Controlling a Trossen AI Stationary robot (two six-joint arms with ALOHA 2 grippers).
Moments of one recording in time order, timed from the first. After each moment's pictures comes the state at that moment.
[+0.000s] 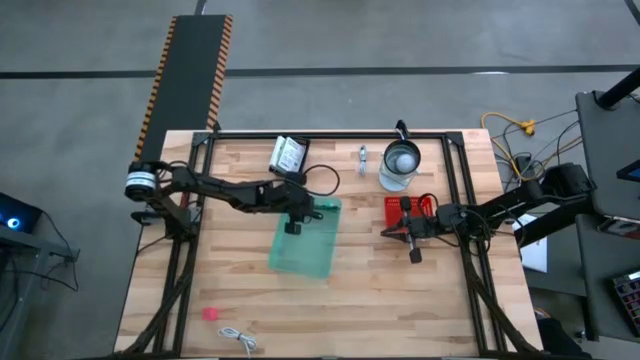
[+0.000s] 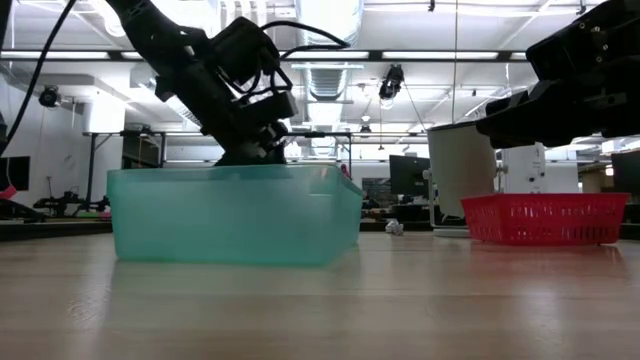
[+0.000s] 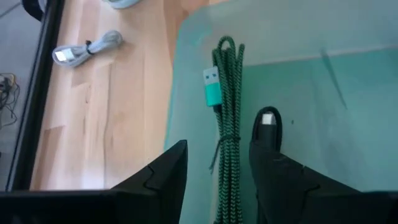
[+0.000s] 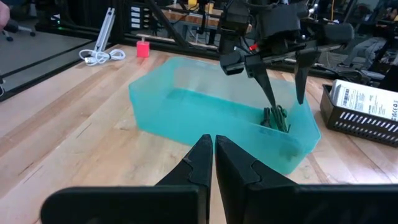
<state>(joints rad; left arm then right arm) 0.11 1.61 0.82 0.04 -0.20 0.42 0.16 1.11 0.02 0.92 0.05 -0.09</state>
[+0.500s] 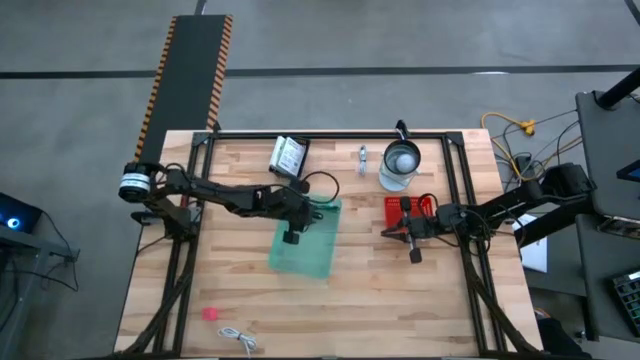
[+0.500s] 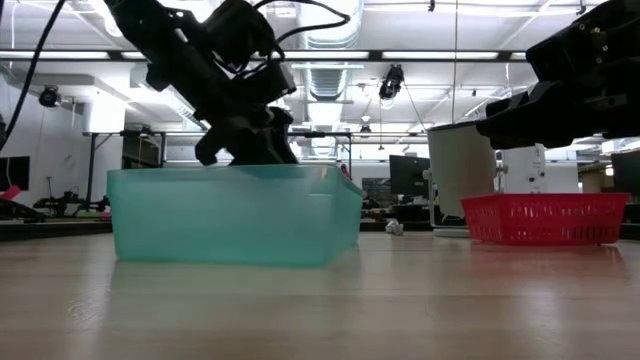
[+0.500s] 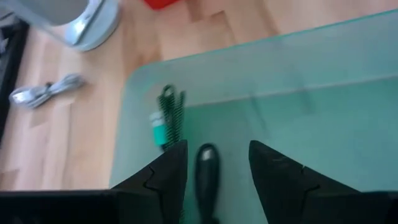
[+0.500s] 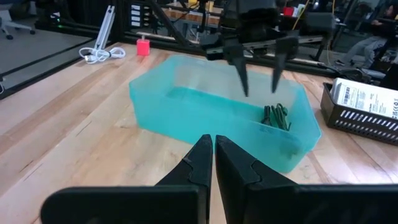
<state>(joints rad) 0.05 1.57 0.82 0.04 -0.08 0.40 0.16 1.11 0.02 0.92 0.05 -0.09</state>
